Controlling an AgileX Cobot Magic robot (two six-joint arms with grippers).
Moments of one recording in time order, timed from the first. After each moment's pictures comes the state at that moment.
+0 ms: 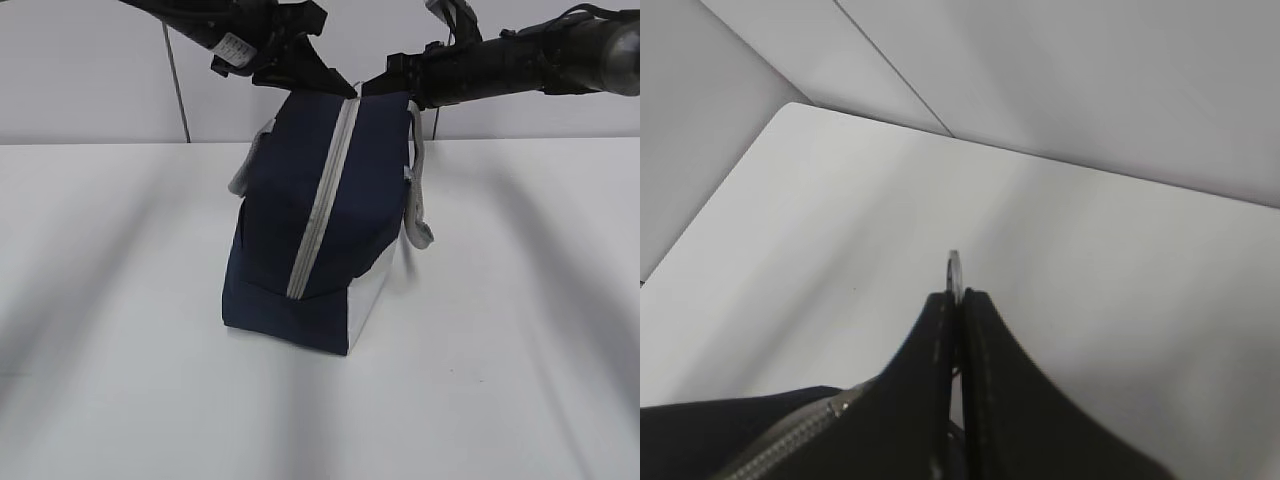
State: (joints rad) left arm -0.35 2.15 -2.06 -0.76 1.05 0.47; right arm 0.01 2.39 -2.04 -1.86 -0.80 2.05
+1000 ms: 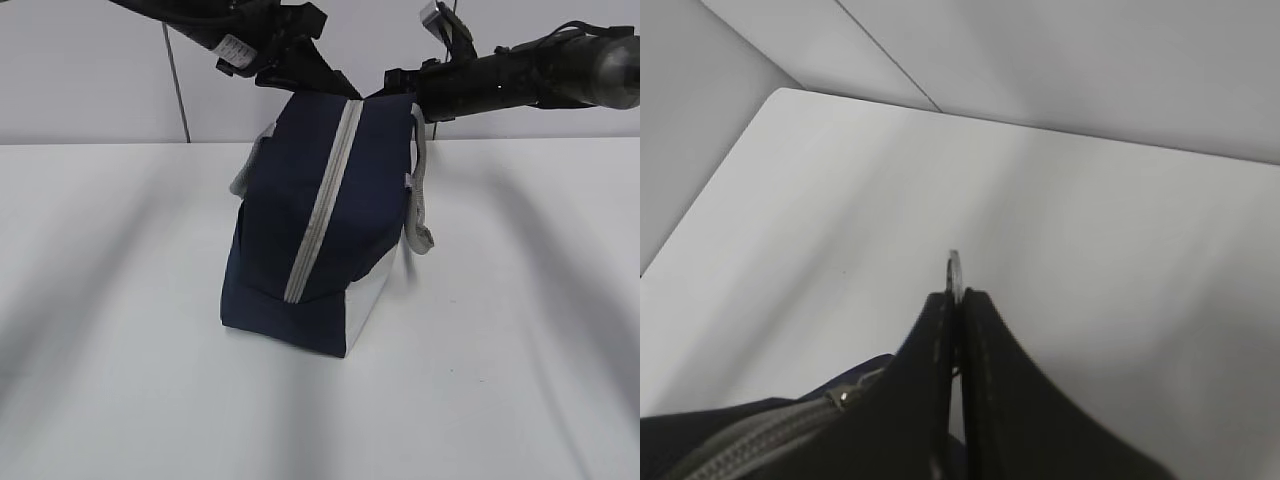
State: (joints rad) left arm -0.35 2.15 -2.06 -0.79 1.08 0.53; right arm 0.01 2.43 -2.04 -1.87 -0.81 2.06
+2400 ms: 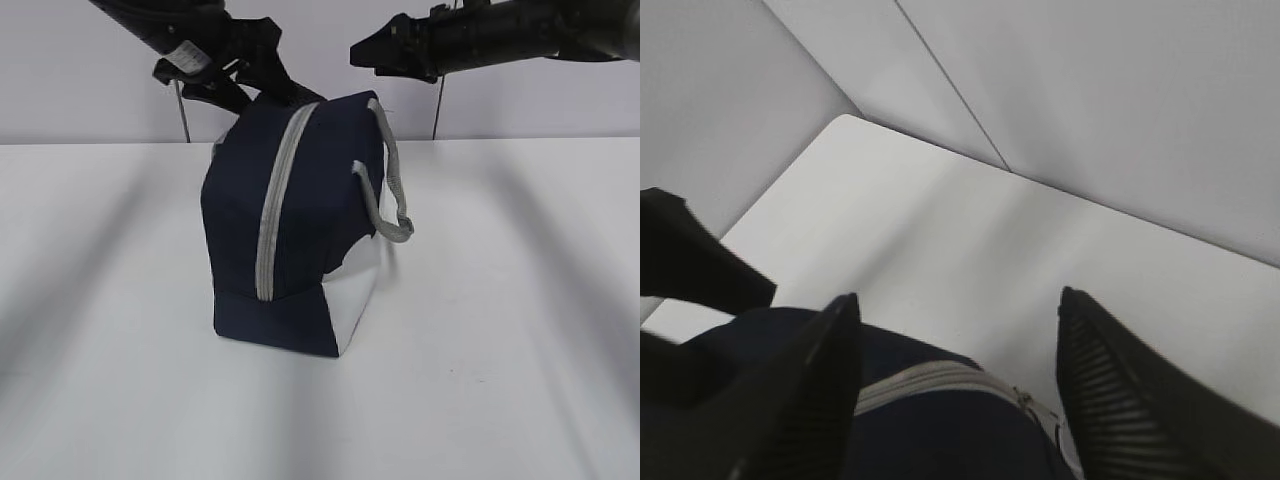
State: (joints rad) left arm -0.28 2.15 -2.06 -0.55 1.05 0.27; right arm 0.01 2.31 -2.05 -1.88 -0.88 2.04
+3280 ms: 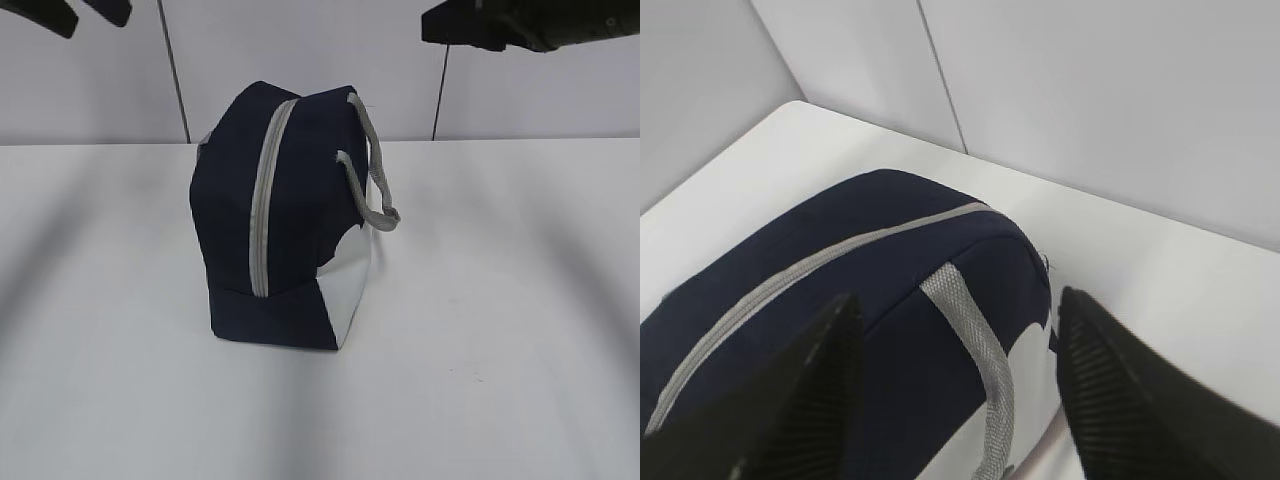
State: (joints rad) left arm -0.17 1.69 -1.85 -0.25 1.25 0.07; right arm 0.03 1.59 -1.26 -1.88 -0.61 1.80
